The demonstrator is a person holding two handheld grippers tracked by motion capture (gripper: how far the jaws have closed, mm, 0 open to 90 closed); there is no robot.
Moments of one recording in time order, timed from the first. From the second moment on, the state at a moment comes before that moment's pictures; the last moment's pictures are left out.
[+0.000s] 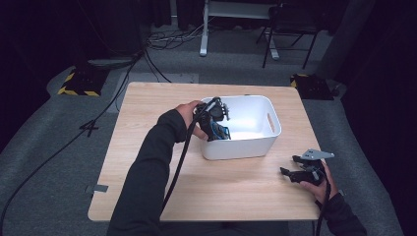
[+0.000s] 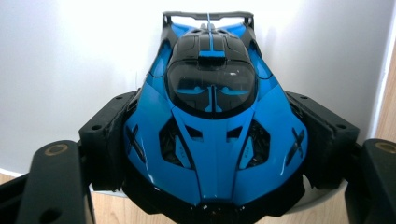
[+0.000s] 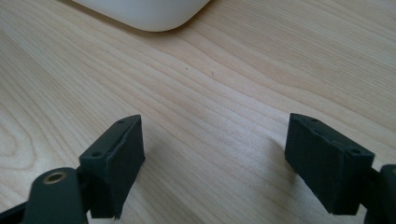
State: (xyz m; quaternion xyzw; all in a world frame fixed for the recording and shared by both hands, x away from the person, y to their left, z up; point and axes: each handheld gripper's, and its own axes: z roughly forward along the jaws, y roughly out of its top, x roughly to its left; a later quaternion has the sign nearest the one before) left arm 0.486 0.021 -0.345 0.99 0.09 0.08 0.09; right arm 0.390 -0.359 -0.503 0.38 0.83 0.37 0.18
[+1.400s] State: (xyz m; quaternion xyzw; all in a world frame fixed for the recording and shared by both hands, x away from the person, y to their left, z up) left arm 0.473 0.051 -0.322 0.95 0.11 0.12 0.25; right arm 0.390 -0.359 -0.503 0.38 0.83 0.37 0.18
